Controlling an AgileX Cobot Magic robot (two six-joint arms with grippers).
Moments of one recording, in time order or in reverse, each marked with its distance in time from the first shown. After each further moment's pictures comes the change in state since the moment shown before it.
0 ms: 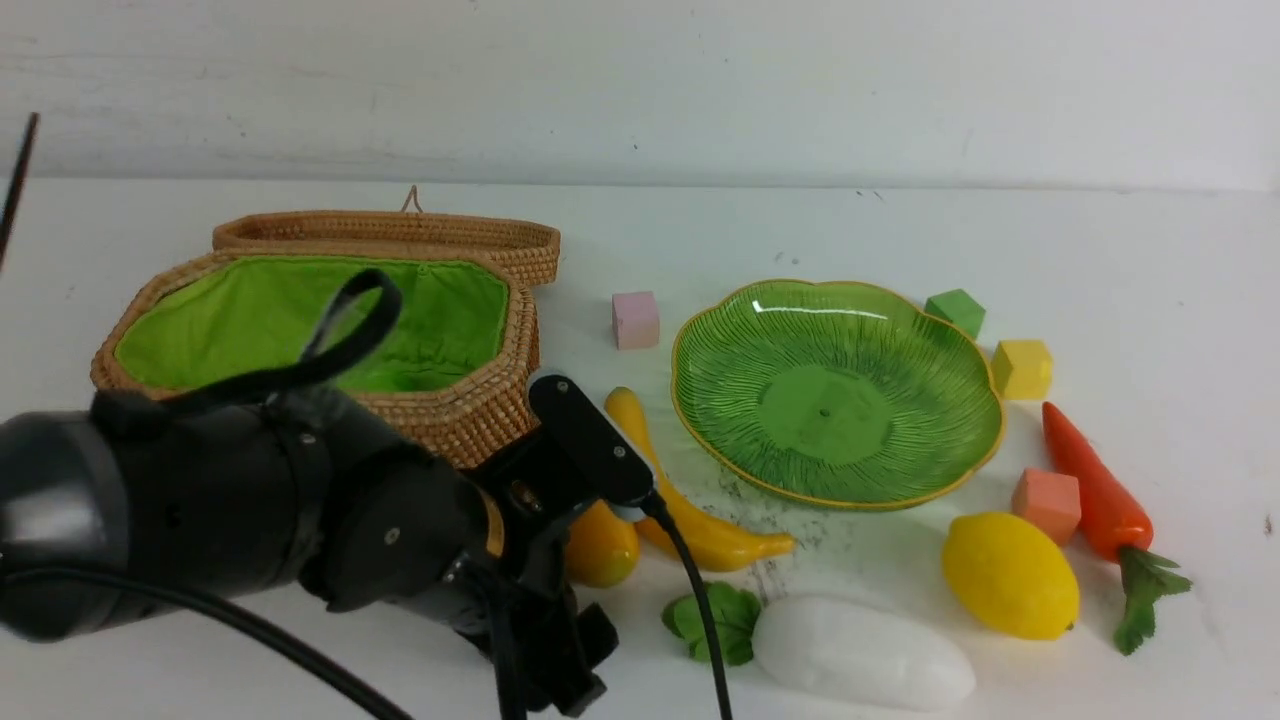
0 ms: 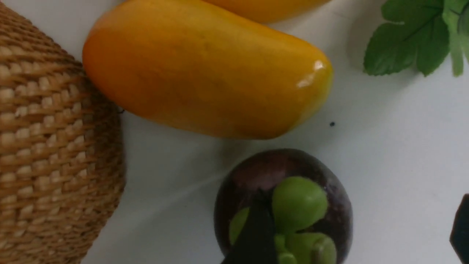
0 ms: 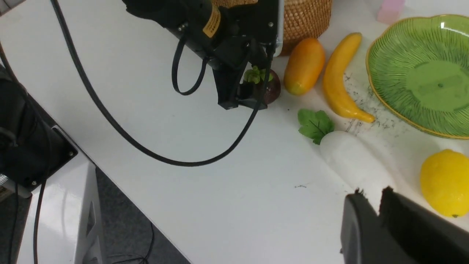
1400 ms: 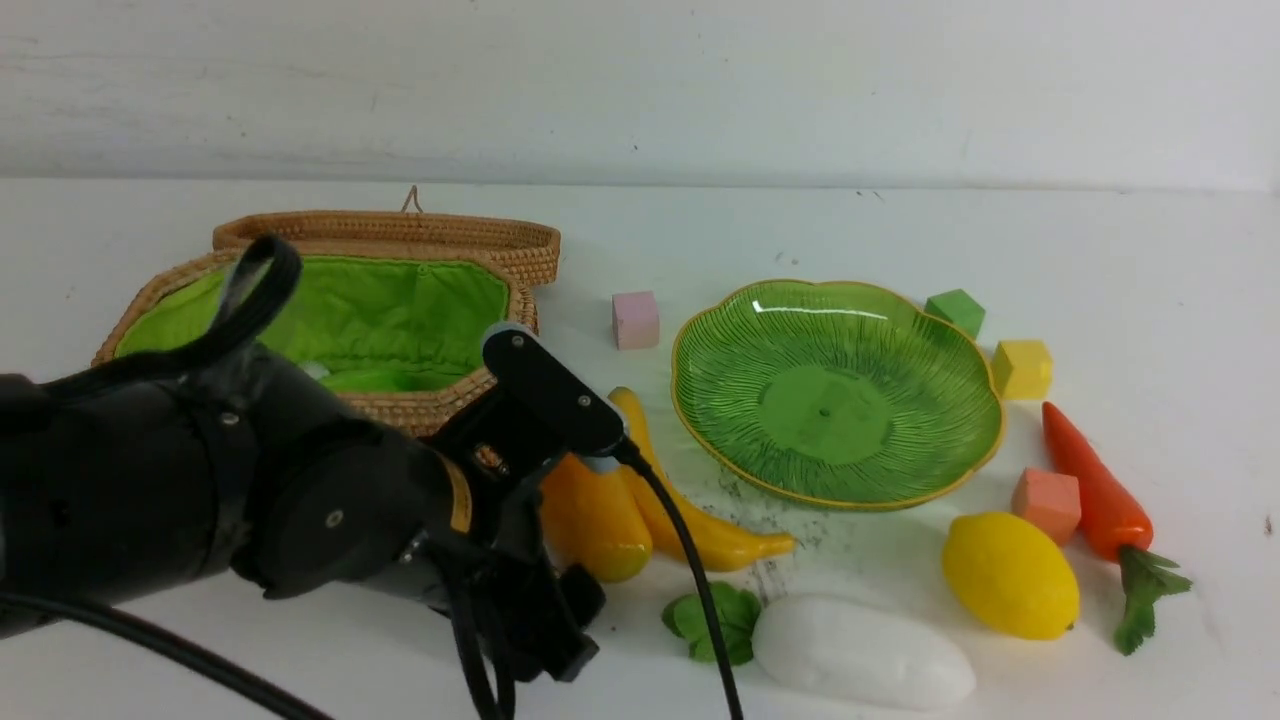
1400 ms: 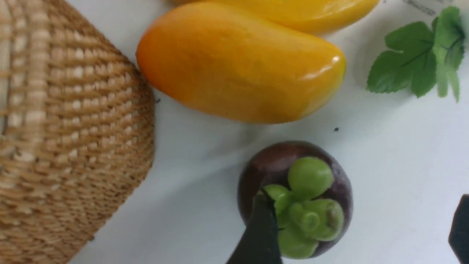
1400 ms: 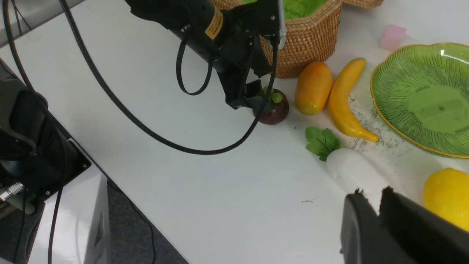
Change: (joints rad) right arm 0.000 -0.069 -0.005 0.024 0.000 0.000; left arm 0.004 -0.082 -0.001 0.040 0.057 -0.158
